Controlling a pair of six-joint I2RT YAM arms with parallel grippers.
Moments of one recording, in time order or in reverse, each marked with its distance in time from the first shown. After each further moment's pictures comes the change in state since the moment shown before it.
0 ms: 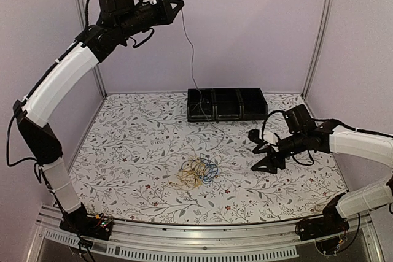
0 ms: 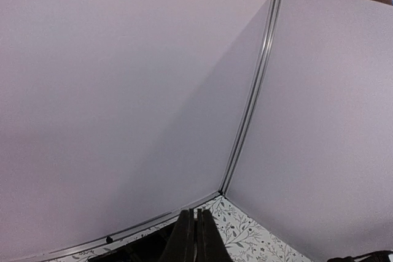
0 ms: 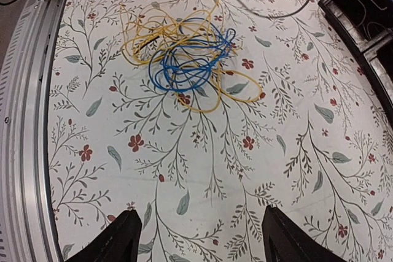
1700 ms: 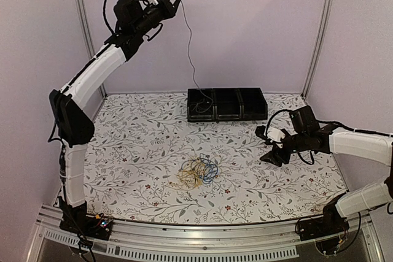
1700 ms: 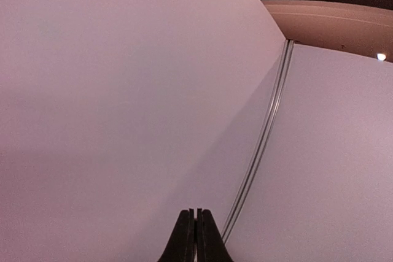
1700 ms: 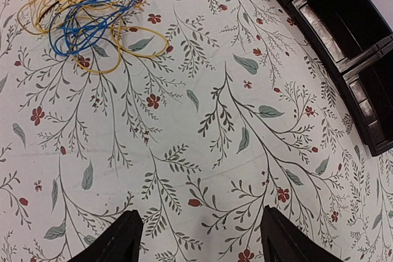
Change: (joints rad) left arm 0.188 0.389 0.271 0.357 0.175 -0.191; right arm -0.134 -0.004 -0.087 0.123 0.232 -0.060
